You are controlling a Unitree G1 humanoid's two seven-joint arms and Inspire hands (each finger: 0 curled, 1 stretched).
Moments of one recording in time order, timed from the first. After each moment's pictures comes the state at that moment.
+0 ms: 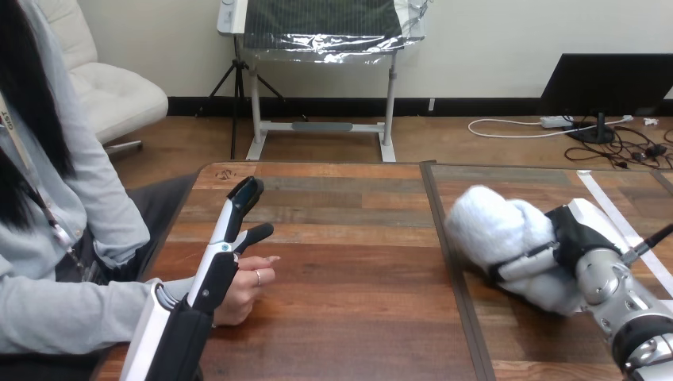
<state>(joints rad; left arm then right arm) 0.40 0.18 -0.01 0.06 0.17 -1.13 -0.07 -0.78 -0.40 0.16 1.39 -0.42 -0.08 -0.13</state>
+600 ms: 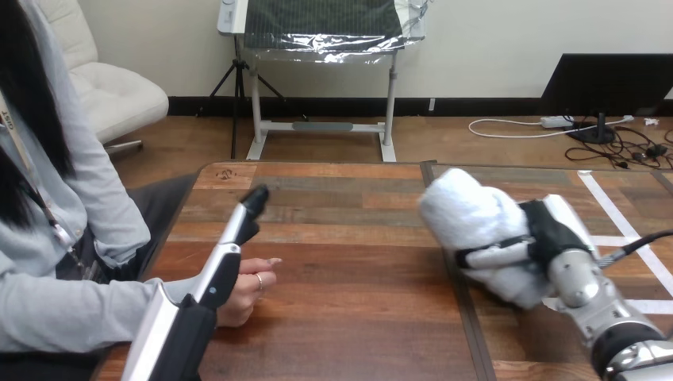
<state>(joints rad) 0.42 0.19 0.03 0.01 0.25 -1.03 -0.07 -0.76 -0.33 0.10 1.39 -0.35 -0.20 -0.13</state>
